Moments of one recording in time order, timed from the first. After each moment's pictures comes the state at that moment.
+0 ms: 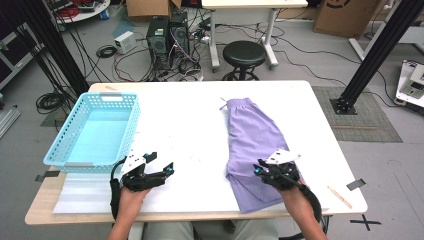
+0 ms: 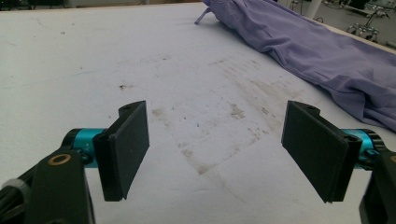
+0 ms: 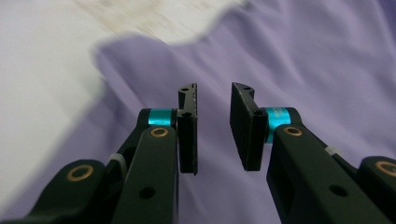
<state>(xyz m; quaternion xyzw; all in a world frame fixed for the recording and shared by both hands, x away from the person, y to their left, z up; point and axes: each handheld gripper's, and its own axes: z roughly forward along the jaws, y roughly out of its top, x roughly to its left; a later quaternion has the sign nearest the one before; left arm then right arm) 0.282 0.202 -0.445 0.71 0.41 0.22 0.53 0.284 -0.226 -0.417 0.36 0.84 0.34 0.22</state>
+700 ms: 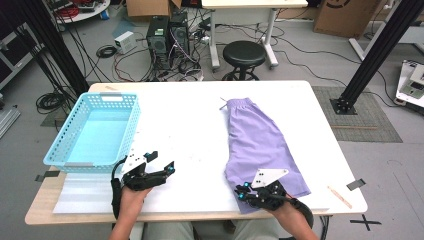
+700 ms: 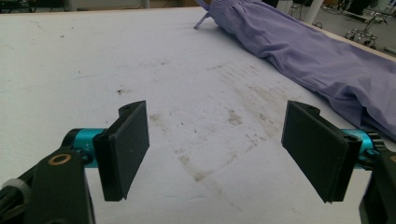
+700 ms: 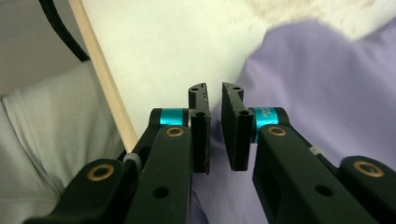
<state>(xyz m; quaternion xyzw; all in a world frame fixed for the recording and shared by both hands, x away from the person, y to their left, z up) 0.283 0.199 -0.443 0.70 0.41 0.22 0.54 0.251 -0.189 -0.426 0.23 0.88 0.40 0.09</state>
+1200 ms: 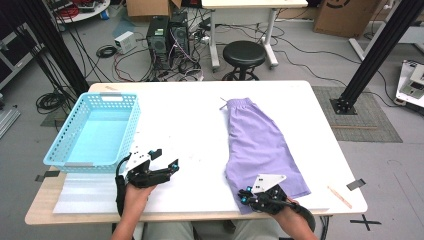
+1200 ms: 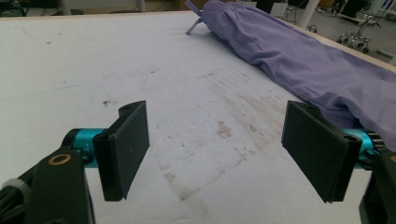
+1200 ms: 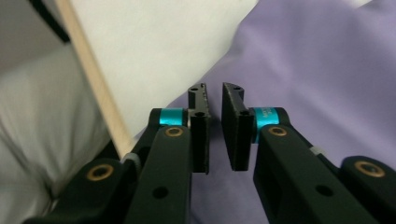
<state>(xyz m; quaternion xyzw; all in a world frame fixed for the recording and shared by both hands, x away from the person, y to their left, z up) 0.289 0.187 -0.438 0.70 0.41 0.21 0.54 0.245 -0.193 -0.446 0.22 0.90 0.36 0.10</state>
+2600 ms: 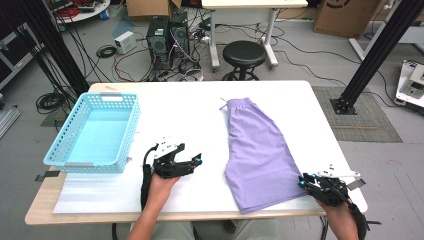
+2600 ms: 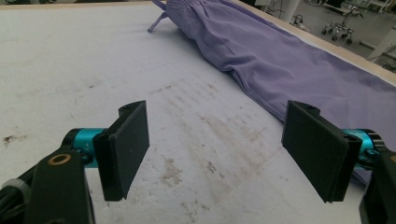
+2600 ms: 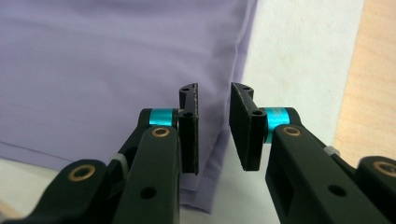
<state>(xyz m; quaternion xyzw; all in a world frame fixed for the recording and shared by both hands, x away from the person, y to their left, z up) 0.317 0.129 -0.435 0.72 0.41 0.18 0.54 0.253 -0.343 -0.445 0.47 0.79 0.33 0.21</state>
